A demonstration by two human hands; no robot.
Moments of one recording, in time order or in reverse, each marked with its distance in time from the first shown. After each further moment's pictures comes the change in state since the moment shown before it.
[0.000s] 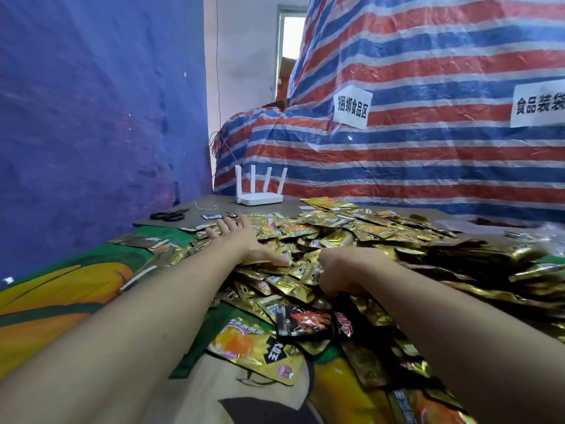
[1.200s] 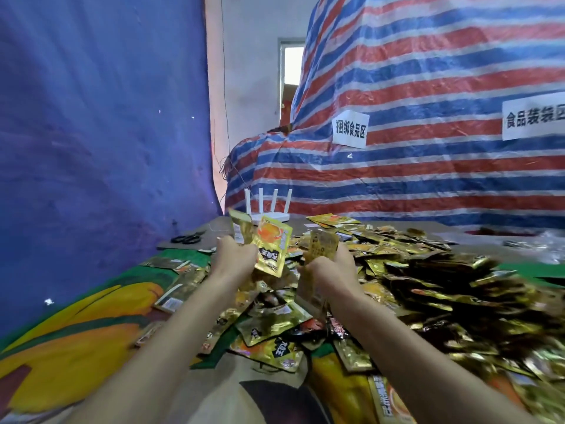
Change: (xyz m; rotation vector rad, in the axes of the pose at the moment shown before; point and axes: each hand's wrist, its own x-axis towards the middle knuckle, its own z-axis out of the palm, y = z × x) left_hand -0.121 -0.007 -0.029 -1.093 0.377 0.039; right_hand -0.095 -0.039 0.004 1.588 0.497 -0.093
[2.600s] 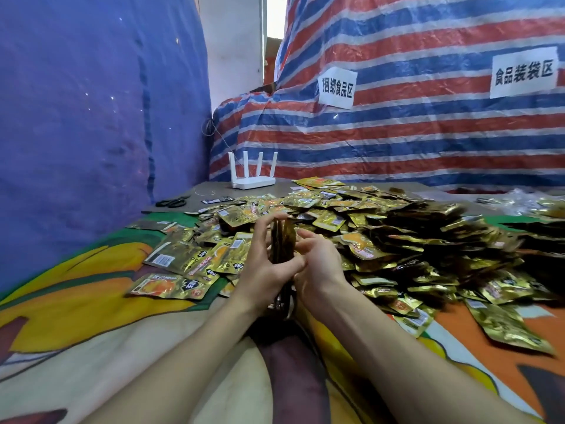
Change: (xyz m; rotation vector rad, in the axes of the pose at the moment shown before) left_hand -0.096 -0.040 0.030 -0.345 -0.439 0.429; right_hand -0.057 0.018 0.011 0.657 0.025 0.368
